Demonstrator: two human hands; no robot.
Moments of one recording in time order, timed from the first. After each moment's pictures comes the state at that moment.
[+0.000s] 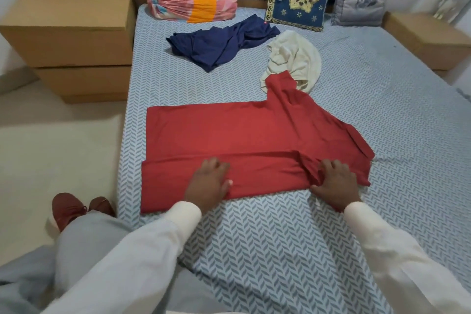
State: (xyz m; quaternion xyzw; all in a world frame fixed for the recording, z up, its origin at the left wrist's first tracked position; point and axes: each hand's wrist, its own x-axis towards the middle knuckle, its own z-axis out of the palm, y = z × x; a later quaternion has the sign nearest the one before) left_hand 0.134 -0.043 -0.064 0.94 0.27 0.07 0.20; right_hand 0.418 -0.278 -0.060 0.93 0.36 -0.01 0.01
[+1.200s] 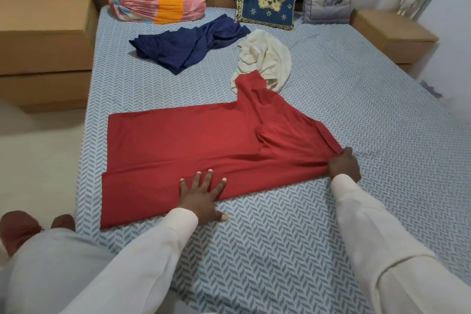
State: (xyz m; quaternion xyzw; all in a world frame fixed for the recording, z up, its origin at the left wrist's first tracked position) left_hand 0.182 -0.089 -0.068 0.93 0.24 -0.26 0.13; right_hand 0.517 -0.298 -0.048 0.98 -0.01 -0.03 -0.21
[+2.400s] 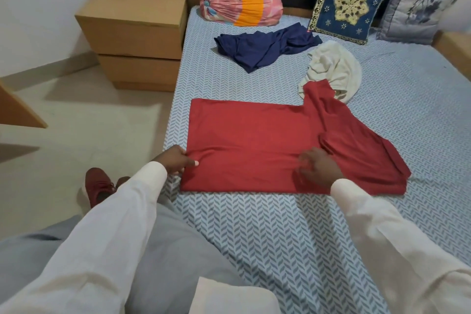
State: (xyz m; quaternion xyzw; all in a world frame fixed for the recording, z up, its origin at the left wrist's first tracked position) left_hand 0.008 0.069 -0.045 0.67 0.52 -0.03 0.53; right_hand 0.377 -0.166 -0.051 0.82 0.56 -0.10 -0.07
